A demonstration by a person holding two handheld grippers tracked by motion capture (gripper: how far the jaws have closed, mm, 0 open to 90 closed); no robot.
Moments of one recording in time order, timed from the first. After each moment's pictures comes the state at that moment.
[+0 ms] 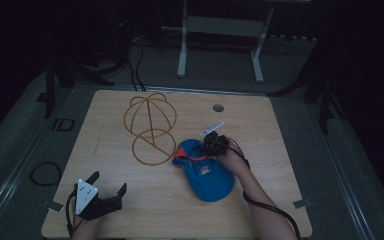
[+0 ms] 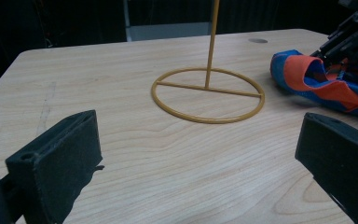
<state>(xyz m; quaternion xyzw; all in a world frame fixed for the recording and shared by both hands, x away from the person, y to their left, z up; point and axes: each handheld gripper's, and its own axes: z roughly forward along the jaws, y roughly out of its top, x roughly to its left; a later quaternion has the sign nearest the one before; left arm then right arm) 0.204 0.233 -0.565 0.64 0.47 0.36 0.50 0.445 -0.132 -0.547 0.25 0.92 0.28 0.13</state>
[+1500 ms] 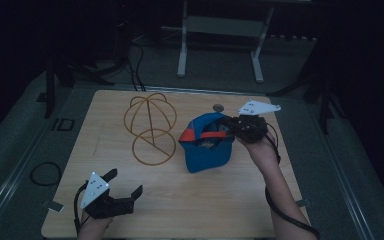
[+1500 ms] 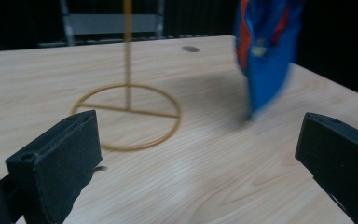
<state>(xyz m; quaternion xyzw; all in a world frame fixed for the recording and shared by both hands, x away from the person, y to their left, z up) 0.198 0.192 -0.503 0.68 0.43 0.25 0.53 0.370 -0.191 -0.376 0.27 0.81 0.47 0.23</state>
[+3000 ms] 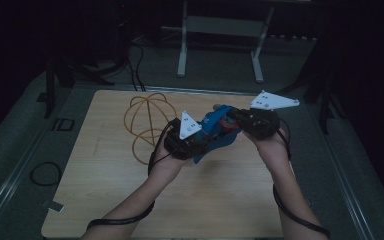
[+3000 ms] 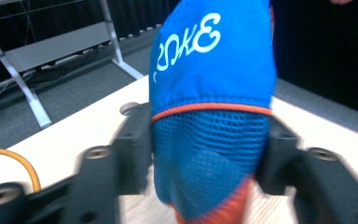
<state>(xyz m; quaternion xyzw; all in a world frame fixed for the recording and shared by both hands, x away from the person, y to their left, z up) 0.311 0.023 -0.390 0.77 0.32 0.26 0.49 0.346 -0.198 -0.331 0.26 0.79 0.50 0.25</state>
